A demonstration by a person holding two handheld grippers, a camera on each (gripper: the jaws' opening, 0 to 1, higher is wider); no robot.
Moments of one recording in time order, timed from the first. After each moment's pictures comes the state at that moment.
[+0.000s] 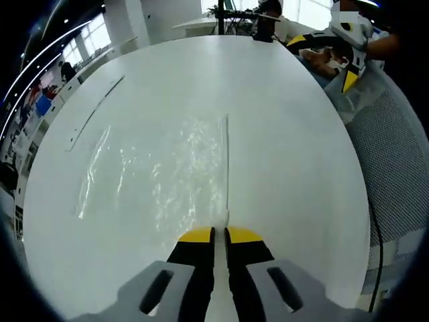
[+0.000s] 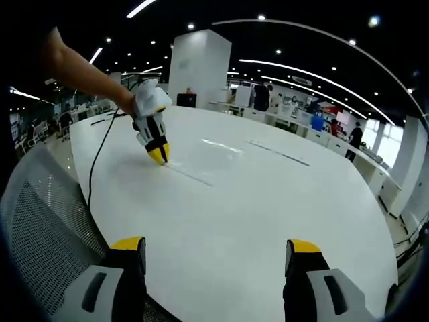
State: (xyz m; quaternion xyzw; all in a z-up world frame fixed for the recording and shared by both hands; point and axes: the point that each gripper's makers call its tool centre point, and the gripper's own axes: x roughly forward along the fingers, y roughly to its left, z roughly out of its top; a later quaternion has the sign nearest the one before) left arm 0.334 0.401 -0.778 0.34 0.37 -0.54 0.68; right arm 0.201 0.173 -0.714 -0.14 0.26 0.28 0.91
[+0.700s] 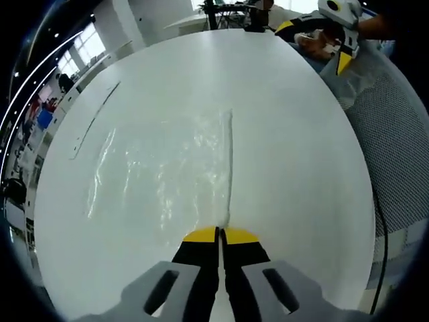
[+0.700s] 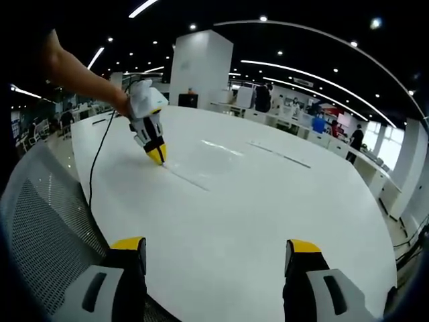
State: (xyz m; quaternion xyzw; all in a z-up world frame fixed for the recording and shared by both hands) left arm 0.328 0.412 -0.778 0.37 0.36 -0.53 0.67; right arm 0.202 0.174 -0.713 -0.15 0.26 0.28 0.91
